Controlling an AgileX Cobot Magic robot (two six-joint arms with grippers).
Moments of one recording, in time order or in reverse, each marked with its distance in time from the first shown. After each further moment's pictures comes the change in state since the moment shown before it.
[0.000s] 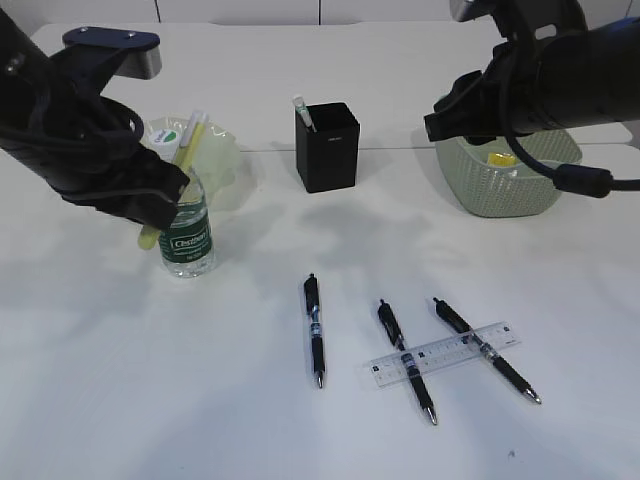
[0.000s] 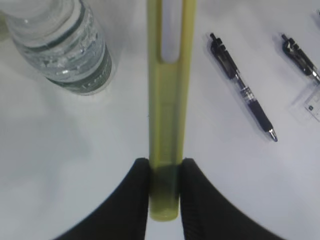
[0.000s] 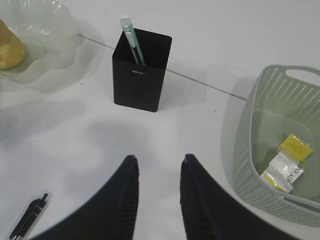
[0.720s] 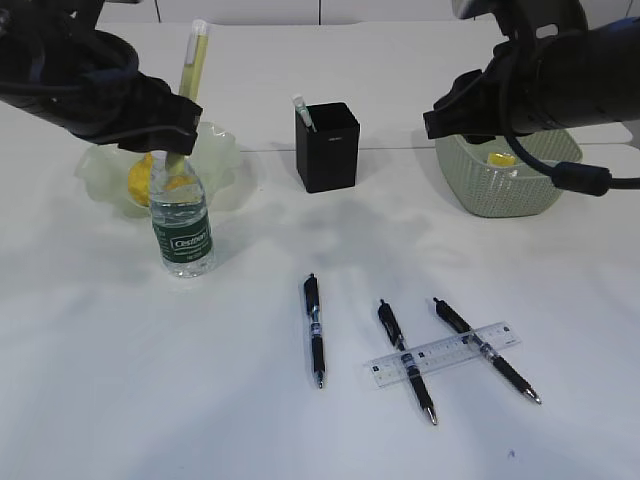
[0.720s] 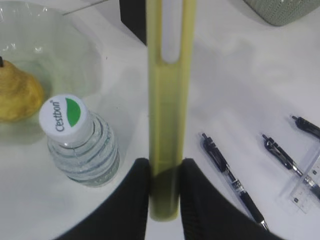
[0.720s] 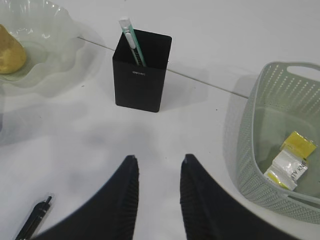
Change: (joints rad) left arm 0.000 -0.045 0.002 -0.015 -0.258 0.000; right arm 0.000 0.000 0.000 0.013 -0.002 0.015
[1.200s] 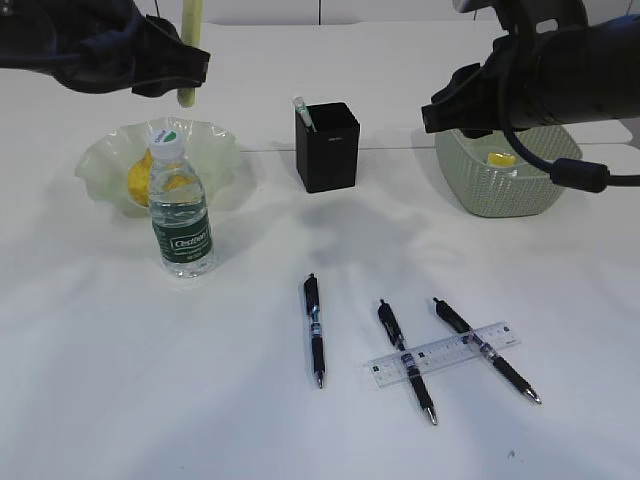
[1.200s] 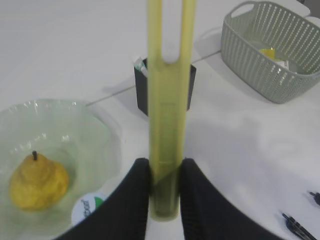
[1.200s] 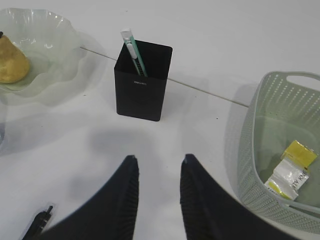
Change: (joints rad) left arm 0.000 0.000 0.002 0.051 -0.250 0.000; right arm 0.000 0.000 0.000 0.000 -0.031 0.002
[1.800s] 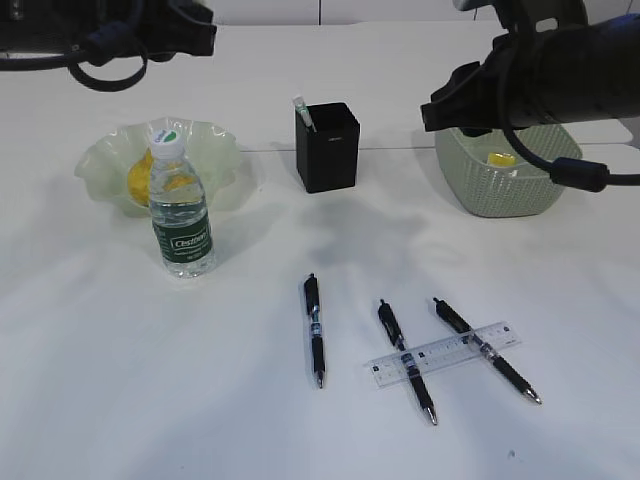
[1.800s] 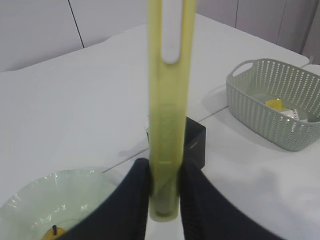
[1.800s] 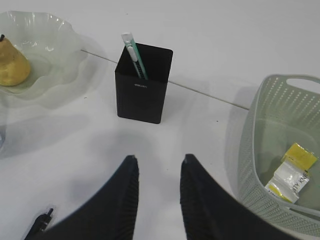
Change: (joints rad) left arm 0.000 0.004 0.027 0.130 -0.274 0.000; right arm 0.000 0.000 0.000 0.000 -0.007 0.000
